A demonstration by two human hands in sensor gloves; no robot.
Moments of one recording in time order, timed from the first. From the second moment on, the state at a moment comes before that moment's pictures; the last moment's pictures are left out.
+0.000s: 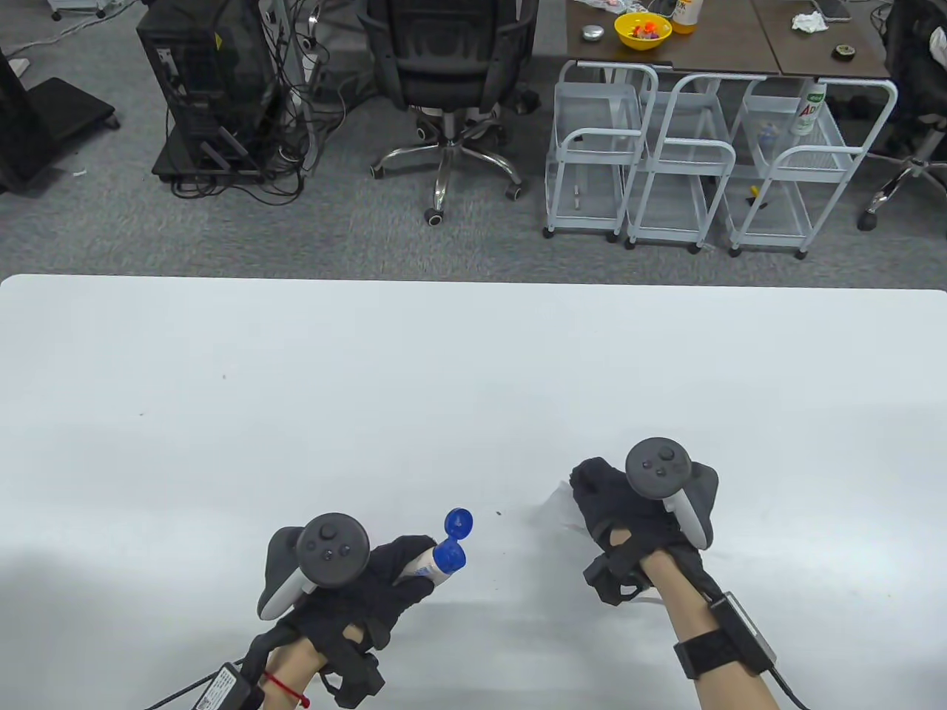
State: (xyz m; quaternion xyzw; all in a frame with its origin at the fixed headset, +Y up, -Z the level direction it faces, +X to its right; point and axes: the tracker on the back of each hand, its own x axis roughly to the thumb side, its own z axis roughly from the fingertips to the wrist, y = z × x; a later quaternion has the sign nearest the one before) left_hand -0.175 -0.719 -0.248 -0.16 -0.19 0.34 0.91; right_hand 0.185 -0.731 -0.325 -0.03 0.06 0.91 0.40
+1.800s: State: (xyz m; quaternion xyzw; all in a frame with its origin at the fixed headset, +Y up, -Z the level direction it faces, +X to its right) left_hand -0.135 -0.713 -0.212 0.00 -0.18 0.13 0.98; right_hand 0.113 -0.744 -0.230 0.00 0.10 0.80 0.59
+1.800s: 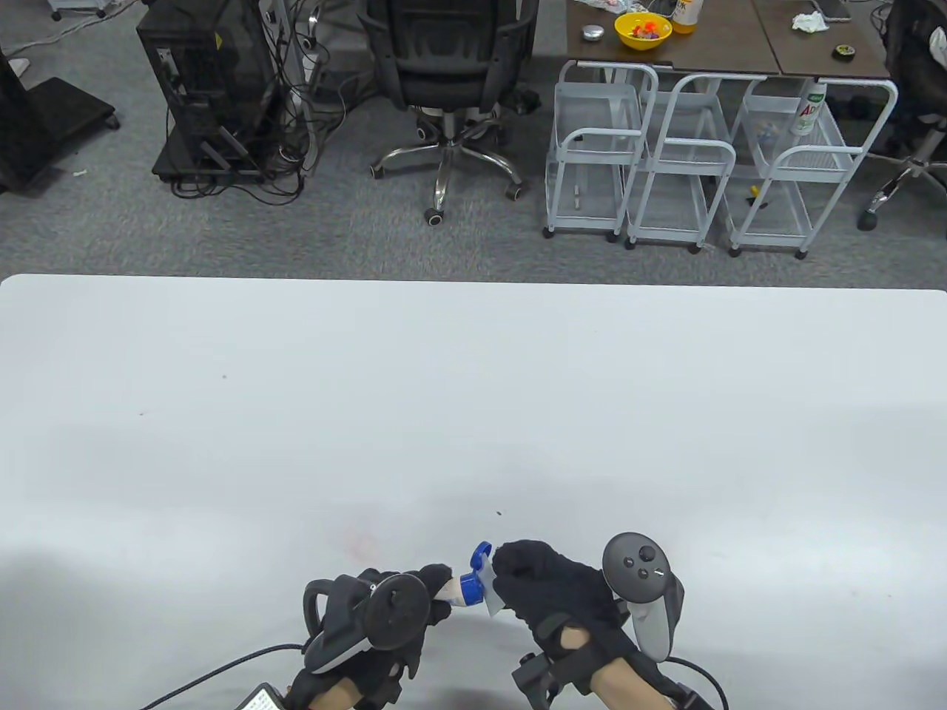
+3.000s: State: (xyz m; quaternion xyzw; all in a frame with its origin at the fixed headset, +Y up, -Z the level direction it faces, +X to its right) left_hand -0.133 -0.715 -0.218 -0.05 -0.15 0.12 0.98; right_hand 0.109 -0.746 -0.232 -0.01 0.12 0.80 0.59
